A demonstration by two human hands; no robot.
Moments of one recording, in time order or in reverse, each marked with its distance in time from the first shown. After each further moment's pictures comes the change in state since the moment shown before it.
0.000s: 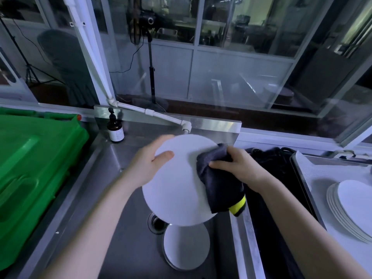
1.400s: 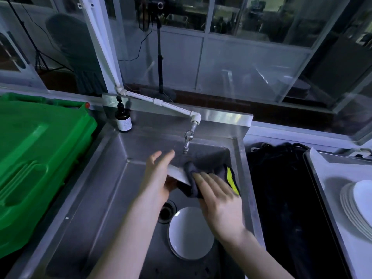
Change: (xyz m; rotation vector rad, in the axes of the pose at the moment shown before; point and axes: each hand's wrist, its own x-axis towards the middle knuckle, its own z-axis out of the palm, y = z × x) left_hand -0.018 -0.004 0.052 -1.037 0.459 -0.725; right_hand -0.063 0.016 0.113 -0.755 0.497 -0.539
